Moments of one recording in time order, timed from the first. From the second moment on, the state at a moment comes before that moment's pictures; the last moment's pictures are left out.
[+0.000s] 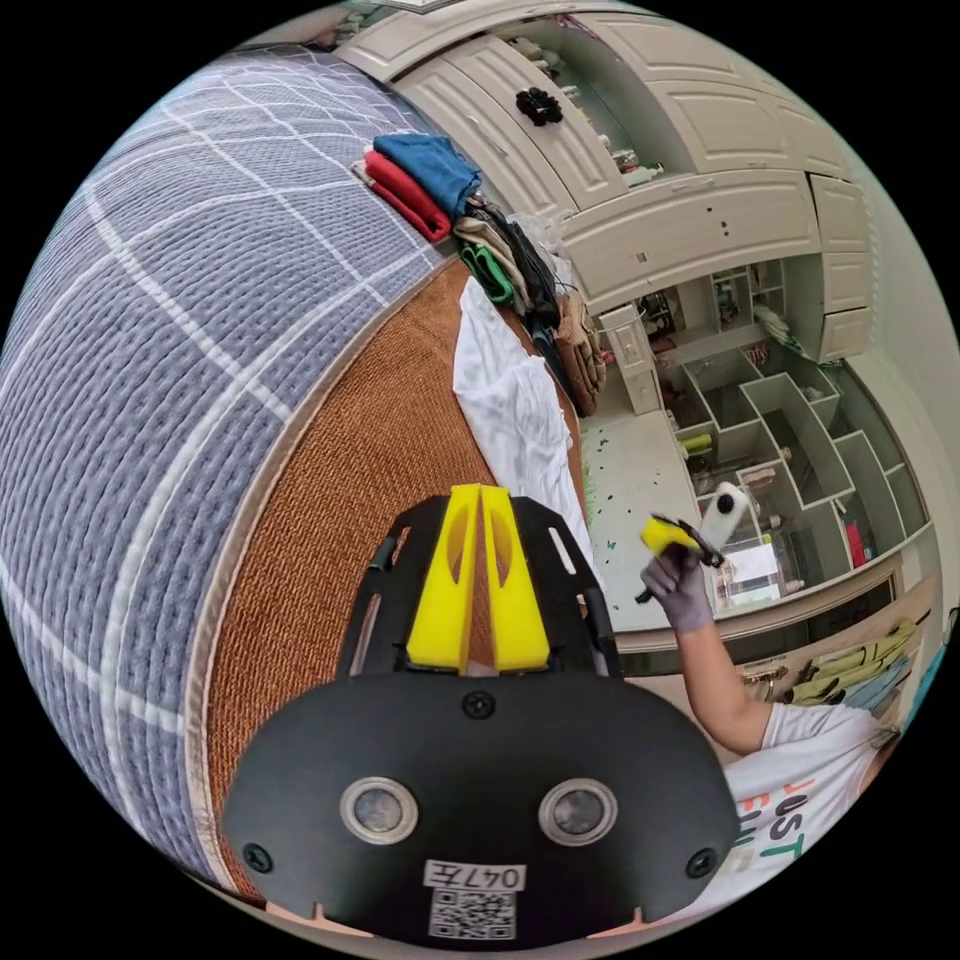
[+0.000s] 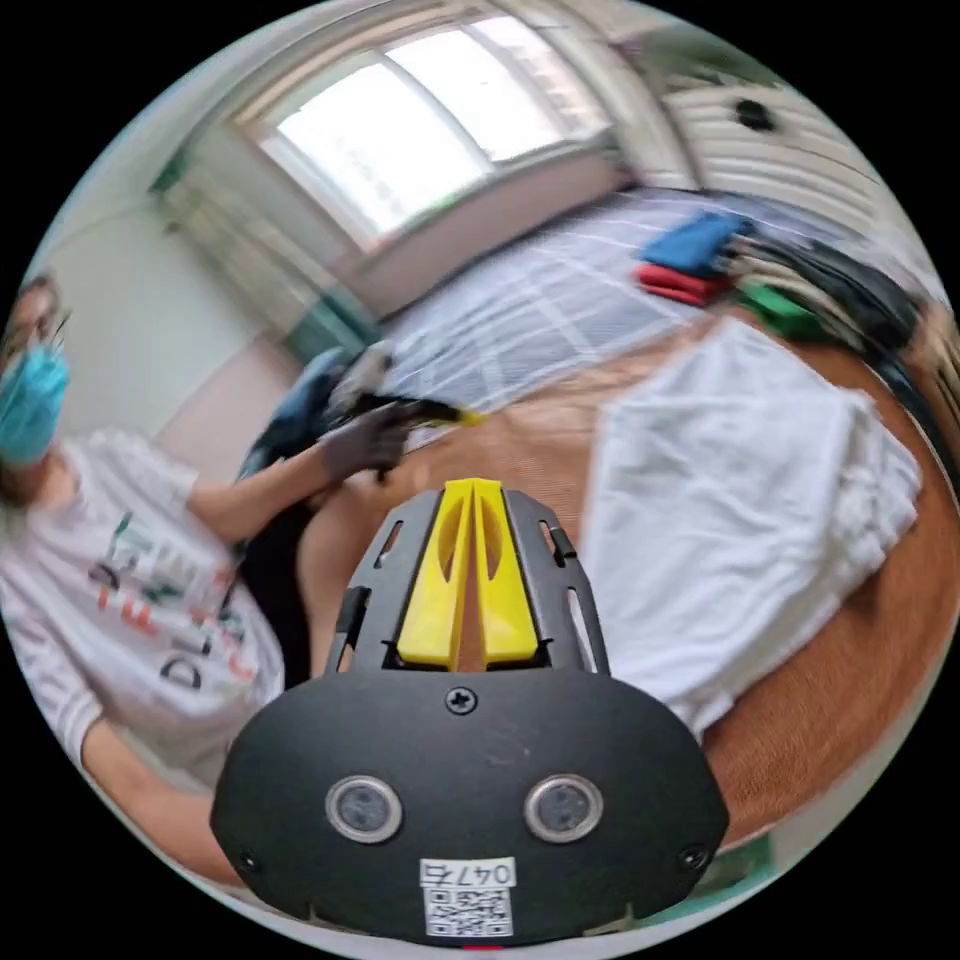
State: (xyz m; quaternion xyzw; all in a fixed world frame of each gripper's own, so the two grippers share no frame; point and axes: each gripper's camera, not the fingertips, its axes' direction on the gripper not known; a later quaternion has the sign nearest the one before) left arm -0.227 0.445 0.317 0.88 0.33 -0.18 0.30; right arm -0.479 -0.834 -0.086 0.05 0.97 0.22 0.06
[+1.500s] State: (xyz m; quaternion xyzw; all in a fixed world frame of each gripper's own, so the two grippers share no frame) left arm -0.142 0.674 0.112 0.79 0.15 -0.30 0.52; right arm -0.388 -0.634 0.071 0.16 0.91 0.37 0.07
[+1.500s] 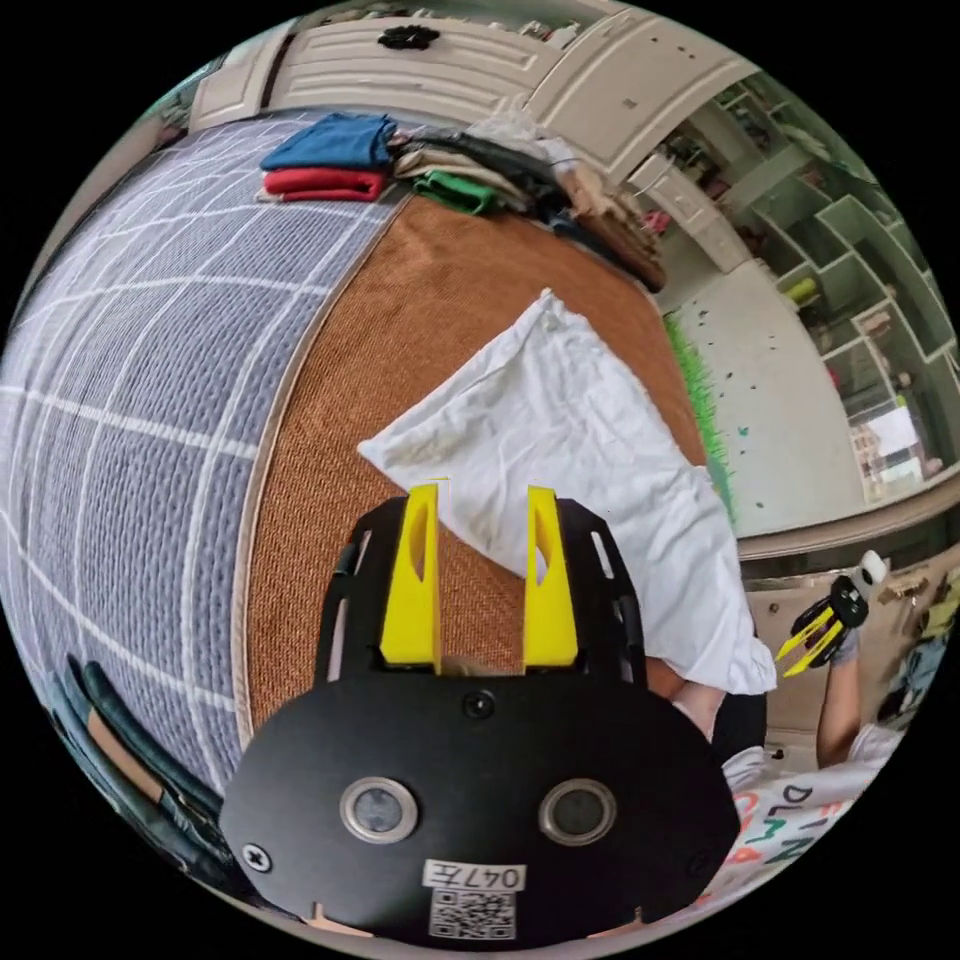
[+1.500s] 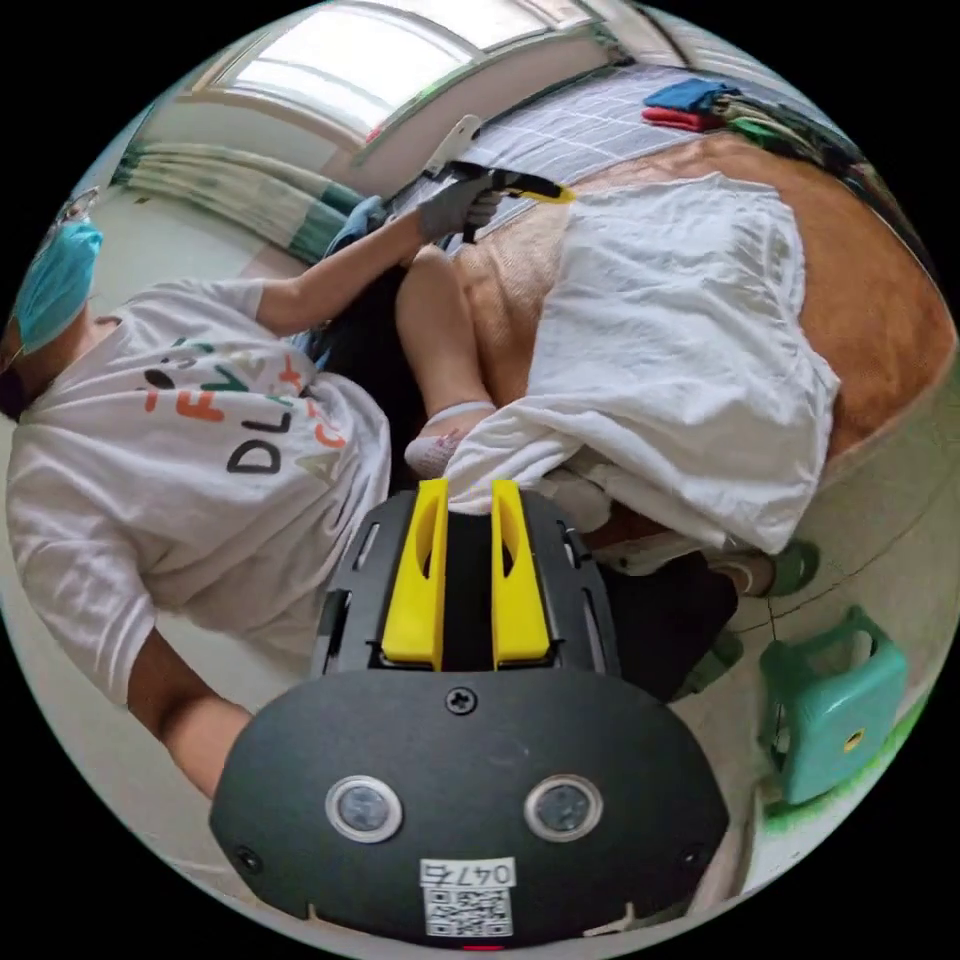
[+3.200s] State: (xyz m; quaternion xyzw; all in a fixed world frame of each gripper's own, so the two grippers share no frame) left arm -0.349 0.872 0.098 0.68 -0.19 -0.18 0.68; right arm -0.375 -0.566 0.134 0.24 0.94 0.16 -0.20
